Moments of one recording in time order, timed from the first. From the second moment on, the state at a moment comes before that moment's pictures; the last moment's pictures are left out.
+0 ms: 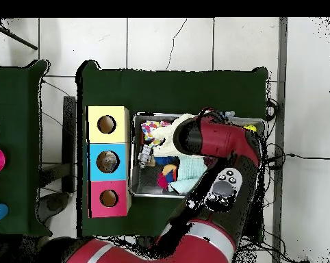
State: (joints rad) arm -0.05 -0.34 -0.51 1.27 -0.05 0.30 2.26
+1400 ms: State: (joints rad) arm -0.04 -0.59 -0.44 1.30 0.05 0.73 2.26
